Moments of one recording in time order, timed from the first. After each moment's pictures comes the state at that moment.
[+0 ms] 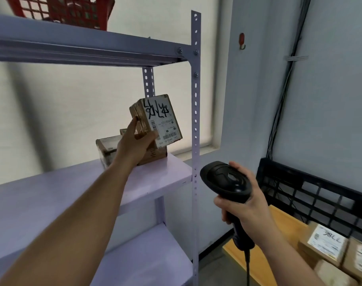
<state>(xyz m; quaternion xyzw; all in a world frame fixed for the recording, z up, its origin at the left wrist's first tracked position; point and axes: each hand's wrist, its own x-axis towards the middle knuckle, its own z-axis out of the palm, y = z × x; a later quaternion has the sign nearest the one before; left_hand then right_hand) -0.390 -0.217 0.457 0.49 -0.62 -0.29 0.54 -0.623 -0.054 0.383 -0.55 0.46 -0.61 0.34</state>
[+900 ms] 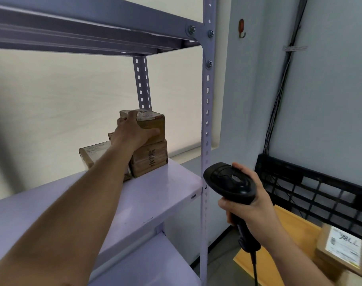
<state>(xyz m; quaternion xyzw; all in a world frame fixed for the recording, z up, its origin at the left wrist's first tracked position) -0.385 -0.344 0.477 0.62 -0.68 -0.12 0.38 -0.611 -0.134 0.369 -0.52 0.48 -0.62 0.34</state>
